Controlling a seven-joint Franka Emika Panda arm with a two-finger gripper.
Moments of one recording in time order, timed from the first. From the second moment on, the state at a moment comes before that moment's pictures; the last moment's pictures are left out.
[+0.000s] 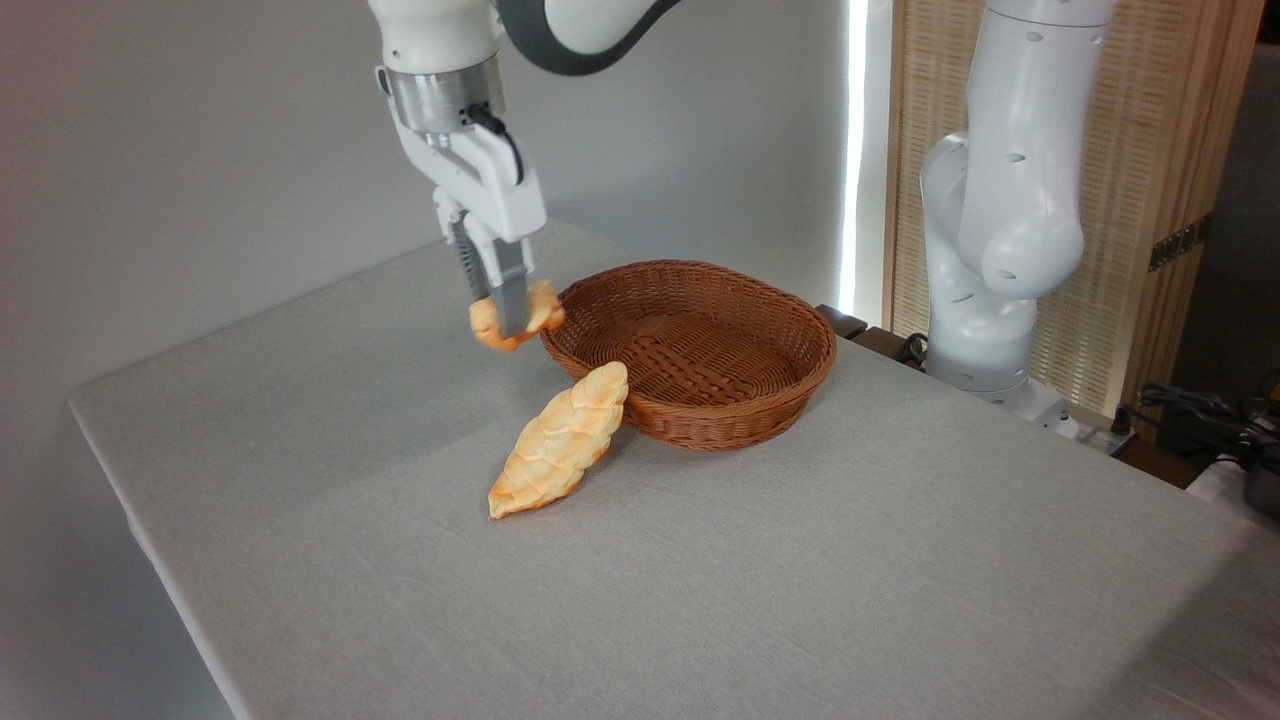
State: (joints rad) arm -0.66 -0.17 0.27 -1.97 -0.06 1.81 0.50
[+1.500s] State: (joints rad) arm -0.77 -0.23 0.24 -2.08 -0.06 1.61 0.43
